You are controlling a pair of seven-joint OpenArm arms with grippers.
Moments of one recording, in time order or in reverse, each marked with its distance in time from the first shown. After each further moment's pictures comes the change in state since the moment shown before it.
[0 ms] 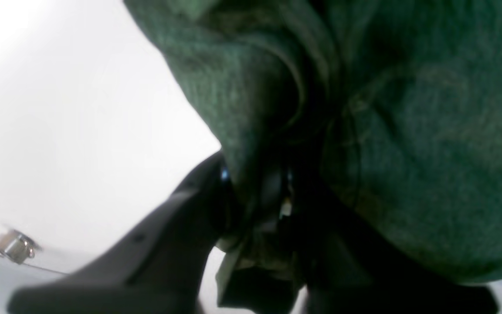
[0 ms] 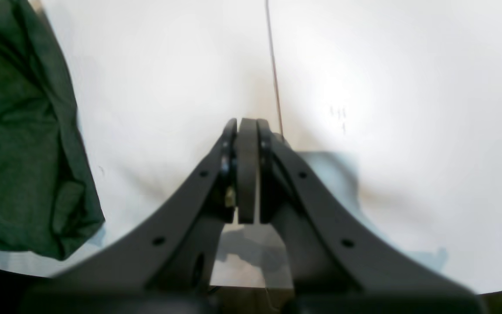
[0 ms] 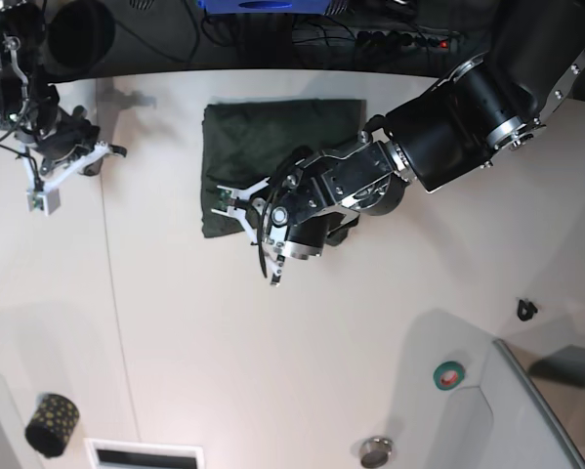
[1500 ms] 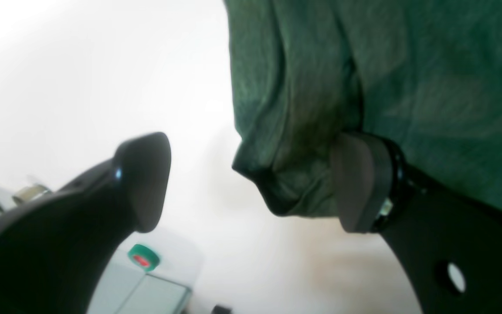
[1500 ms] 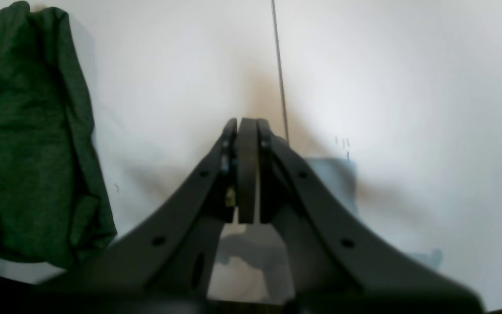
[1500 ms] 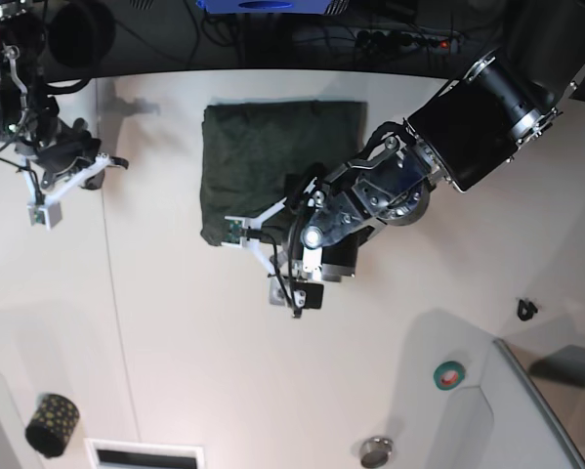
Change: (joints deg) left arm 1.8 -3.7 -11.2 12.0 -0.8 -0.6 3.5; right arm 2.0 0.1 -0.4 1.1 -0.4 2.0 -0.5
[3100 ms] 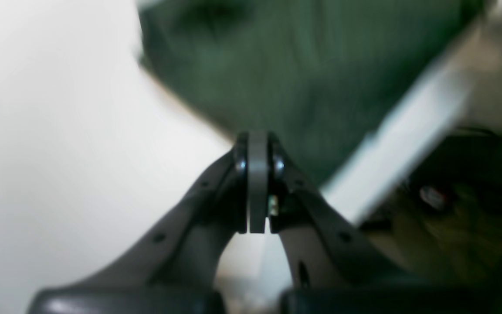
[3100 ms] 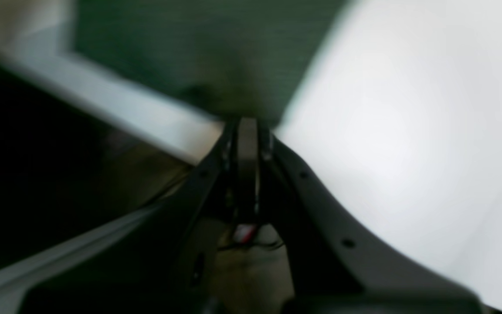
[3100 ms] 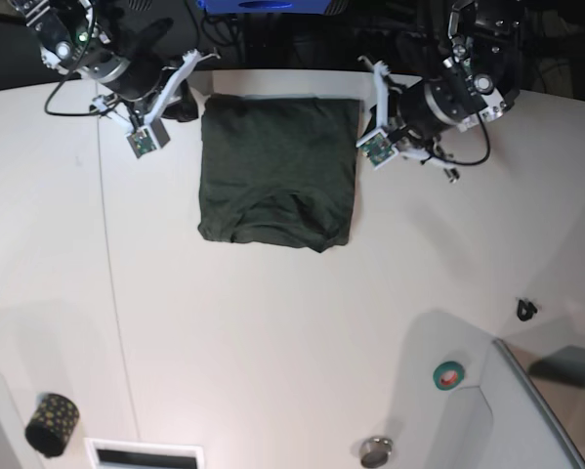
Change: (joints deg) left arm 52.4 -1.6 -52.6 28.7 1.0 0.2 -18.0; right arm -12.3 6.8 -26.6 15.8 -9.0 -3.9 10.4
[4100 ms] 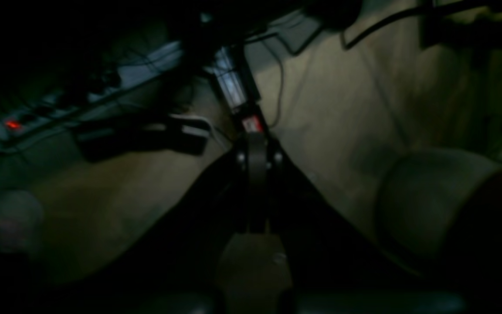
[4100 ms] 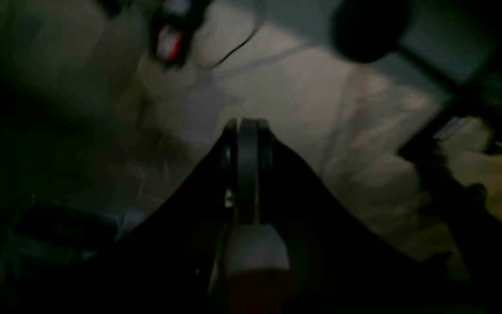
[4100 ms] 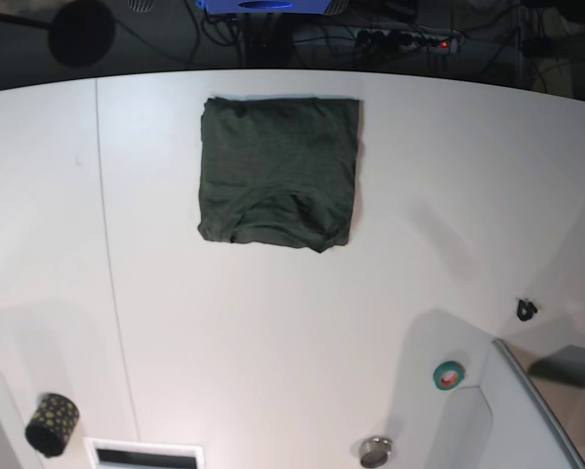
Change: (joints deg) left arm 16.0 -5.1 -0.6 -56.4 -6.3 0.9 -50.7; right arm -13.1 -1.3 -6.1 -29.5 -13.5 -3.3 1.1
